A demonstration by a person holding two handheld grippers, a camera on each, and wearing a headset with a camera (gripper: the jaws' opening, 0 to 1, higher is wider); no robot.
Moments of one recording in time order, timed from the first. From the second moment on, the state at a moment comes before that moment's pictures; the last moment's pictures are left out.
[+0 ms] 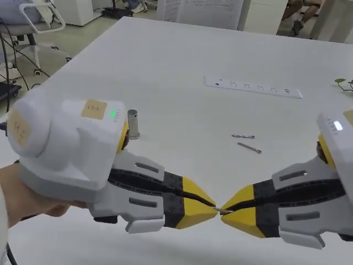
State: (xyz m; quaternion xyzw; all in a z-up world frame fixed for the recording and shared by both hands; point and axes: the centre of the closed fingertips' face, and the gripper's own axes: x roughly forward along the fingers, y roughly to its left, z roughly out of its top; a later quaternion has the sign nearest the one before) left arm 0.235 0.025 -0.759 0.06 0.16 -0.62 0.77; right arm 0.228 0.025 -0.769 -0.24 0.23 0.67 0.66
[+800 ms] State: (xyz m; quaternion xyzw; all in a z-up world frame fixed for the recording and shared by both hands) left arm 0.242 0.036 -0.770 0.03 0.21 -0.59 0.78; right arm 0.227 0.033 -0.769 -0.22 0.24 0.67 0.67
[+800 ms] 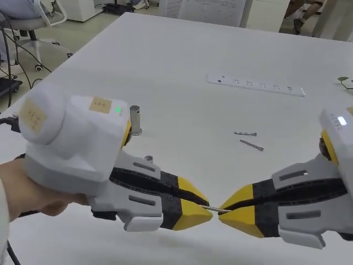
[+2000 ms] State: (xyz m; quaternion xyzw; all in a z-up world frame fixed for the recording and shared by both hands) left arm 0.312 0.135 -0.829 0.01 0.27 -0.38 0.88; right arm 0.287 0.039 -0.797 -0.20 0.30 0.53 0.76
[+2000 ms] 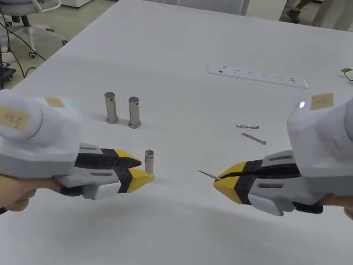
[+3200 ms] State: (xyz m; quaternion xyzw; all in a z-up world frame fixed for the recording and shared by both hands) left arm 0.325 0.125 -0.854 0.03 0.26 -0.40 0.88; right arm 0.298 0.085 -0.815 -0.19 0.30 0.52 0.77
